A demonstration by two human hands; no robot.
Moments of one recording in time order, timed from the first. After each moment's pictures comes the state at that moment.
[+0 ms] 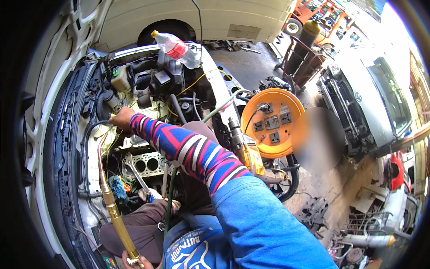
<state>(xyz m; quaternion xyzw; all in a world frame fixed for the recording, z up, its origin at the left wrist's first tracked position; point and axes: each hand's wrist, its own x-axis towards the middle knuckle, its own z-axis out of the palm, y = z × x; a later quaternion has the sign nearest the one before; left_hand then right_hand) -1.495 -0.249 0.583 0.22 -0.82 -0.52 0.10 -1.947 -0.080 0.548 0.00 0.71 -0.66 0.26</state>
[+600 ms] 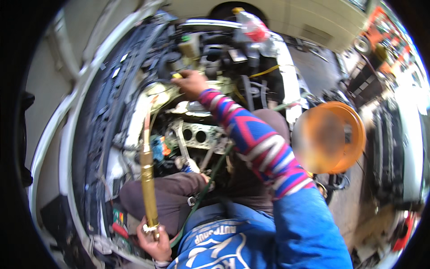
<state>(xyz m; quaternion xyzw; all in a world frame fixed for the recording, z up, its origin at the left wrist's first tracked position) -1.490 -0.244 0.567 0.22 -0.82 -0.49 0.19 -1.939 -0.081 0.541 -0.11 0.76 -0.63 0.11</state>
